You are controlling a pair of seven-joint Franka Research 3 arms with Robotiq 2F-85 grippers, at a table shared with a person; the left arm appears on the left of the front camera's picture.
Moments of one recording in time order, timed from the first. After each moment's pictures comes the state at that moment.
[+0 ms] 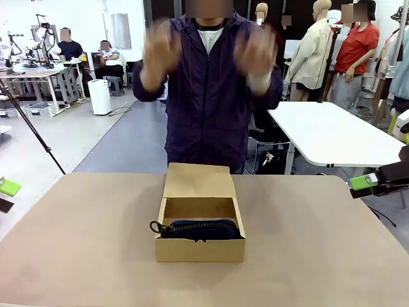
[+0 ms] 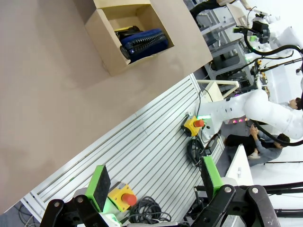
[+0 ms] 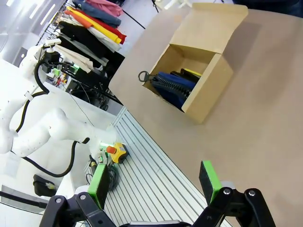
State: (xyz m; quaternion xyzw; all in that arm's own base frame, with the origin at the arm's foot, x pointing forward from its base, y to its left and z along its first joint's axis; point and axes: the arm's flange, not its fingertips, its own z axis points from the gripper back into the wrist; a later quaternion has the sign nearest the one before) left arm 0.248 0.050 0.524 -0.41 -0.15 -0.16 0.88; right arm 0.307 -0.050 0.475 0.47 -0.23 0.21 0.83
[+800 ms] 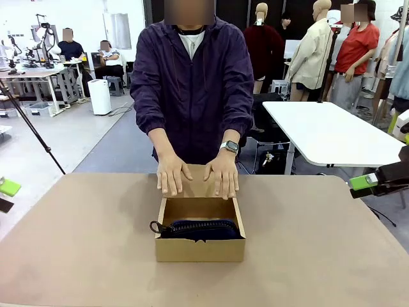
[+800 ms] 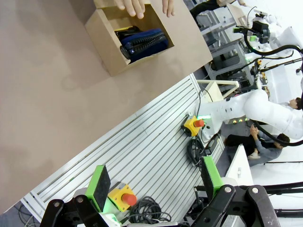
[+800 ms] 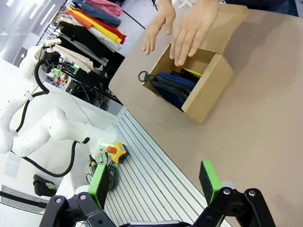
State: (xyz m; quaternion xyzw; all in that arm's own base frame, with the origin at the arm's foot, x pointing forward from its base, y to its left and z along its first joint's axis) left arm 0.248 0.050 0.524 -0.41 -0.15 -0.16 0.88; right arm 0.307 -0.050 0.475 0.47 -0.23 0.21 0.83
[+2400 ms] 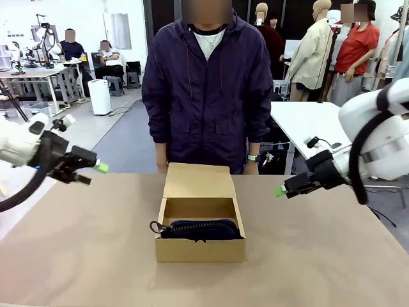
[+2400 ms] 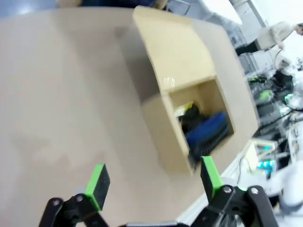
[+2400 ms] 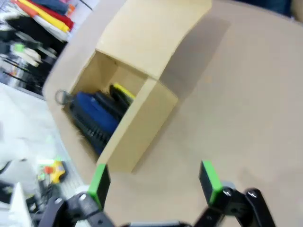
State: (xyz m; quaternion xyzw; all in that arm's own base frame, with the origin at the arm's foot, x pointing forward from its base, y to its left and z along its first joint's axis) left arm 0.445 -0.023 0.444 -0.36 -0.25 -0.08 0.89; right arm 0.473 0.054 0.374 0.37 -0.23 0.23 0.87
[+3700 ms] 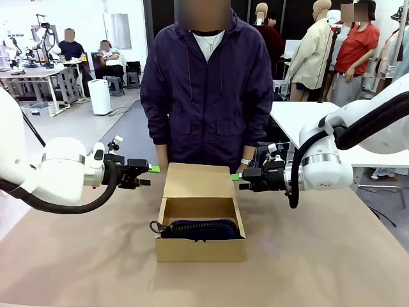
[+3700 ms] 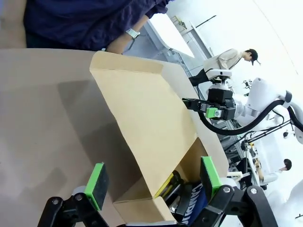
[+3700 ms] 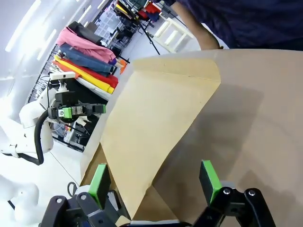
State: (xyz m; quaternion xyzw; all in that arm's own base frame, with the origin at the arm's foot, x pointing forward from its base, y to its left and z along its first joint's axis) left arm 0.562 -0.117 0.320 -0.51 -0.29 -0.09 0.80; right arm 0.599 0.130 0.268 0.54 -0.27 0.13 0.79
